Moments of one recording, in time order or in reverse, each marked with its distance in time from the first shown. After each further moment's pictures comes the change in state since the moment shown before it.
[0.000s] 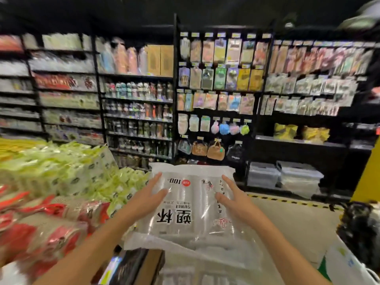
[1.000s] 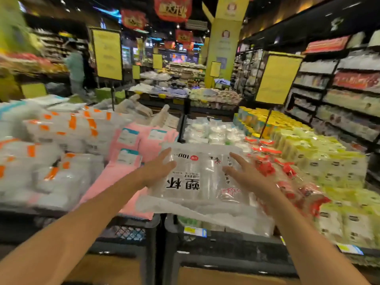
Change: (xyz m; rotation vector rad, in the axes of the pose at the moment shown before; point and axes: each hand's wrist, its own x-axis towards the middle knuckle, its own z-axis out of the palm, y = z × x) left_hand -0.481 -0.013 -0.086 -0.046 0.898 -1.143; right_hand -0.175 -0.268 0.232 0.035 -1.023 -0.938
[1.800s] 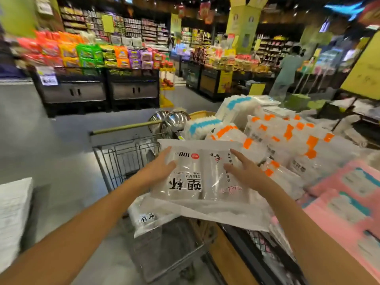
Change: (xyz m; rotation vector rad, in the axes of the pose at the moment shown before) left_hand -0.276 -0.408 -0.303 -0.153 0.724 -0.657; right_hand 0.018 -0.431 0.469 -0.026 -0.726 -0.690
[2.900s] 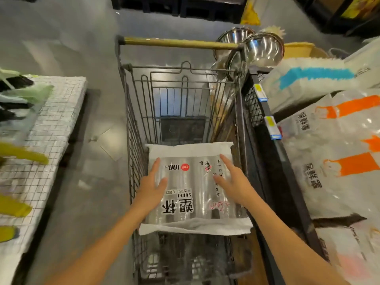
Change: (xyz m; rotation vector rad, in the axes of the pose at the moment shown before) left_hand 0.118 -0.279 0.125 -0.357 0.298 -0.514; right_hand 0.271 0.102 0.305 -0.059 -0.591 -0.100
